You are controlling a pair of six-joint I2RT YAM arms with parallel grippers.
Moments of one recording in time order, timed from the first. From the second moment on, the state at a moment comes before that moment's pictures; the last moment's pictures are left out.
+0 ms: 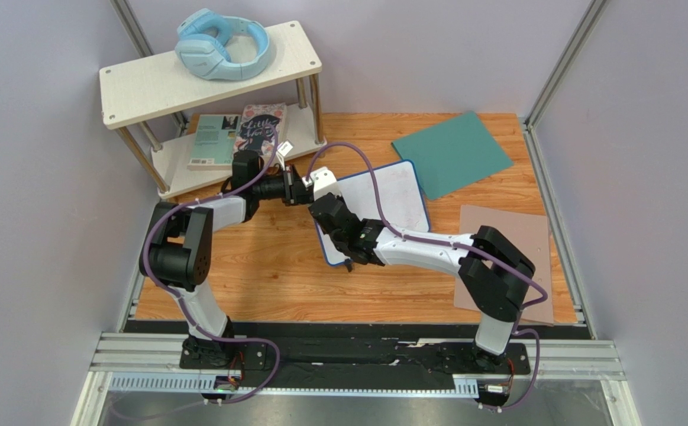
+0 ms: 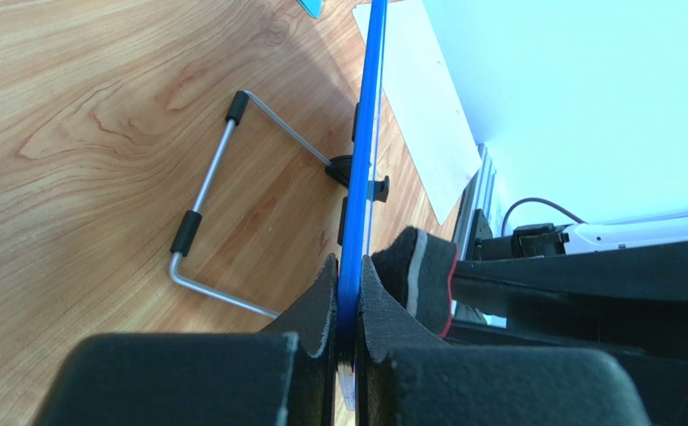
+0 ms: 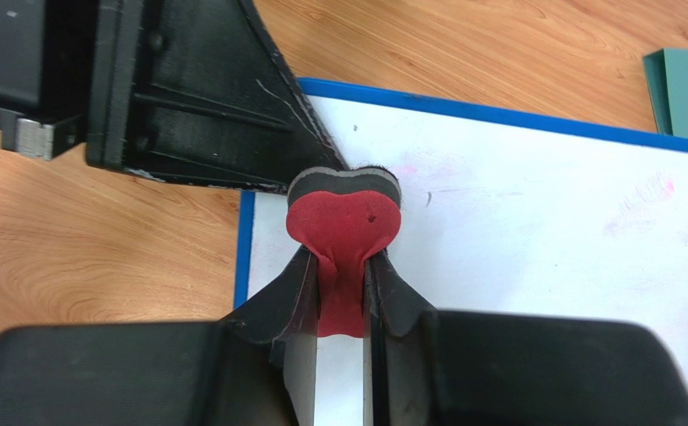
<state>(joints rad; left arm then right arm) -0.16 1.77 0.92 0.41 1.07 -0.54 1.02 1.79 1.22 0.05 0.59 0.18</state>
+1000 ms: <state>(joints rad) -0.16 1.78 0.92 0.41 1.06 -0.55 0.95 1.84 1.33 0.03 0.62 0.18</state>
